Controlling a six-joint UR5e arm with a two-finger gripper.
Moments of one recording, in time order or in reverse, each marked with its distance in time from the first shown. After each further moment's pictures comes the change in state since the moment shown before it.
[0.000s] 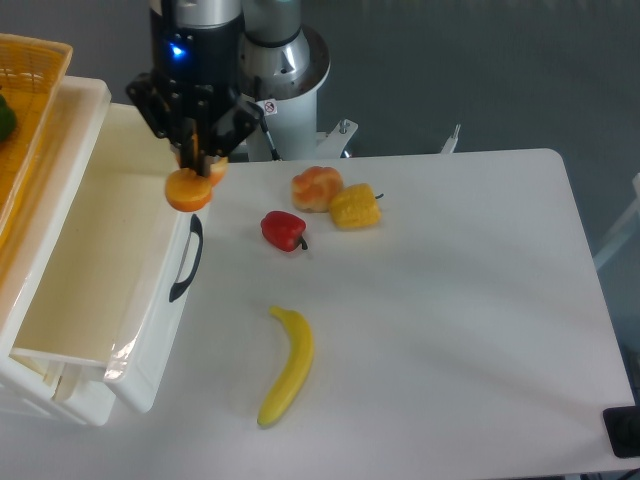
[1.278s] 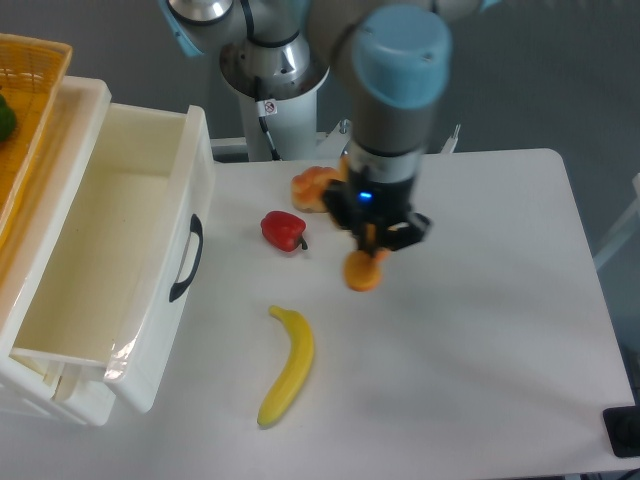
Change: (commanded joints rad) arm 0.153 -0.146 -0.048 0.055 0.075 0.388
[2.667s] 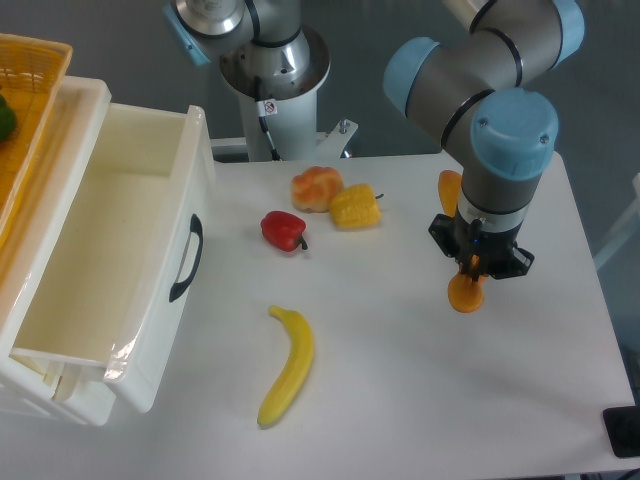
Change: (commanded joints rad) arm 0.247 -0.198 -0.002 0.149 0.230 0.371
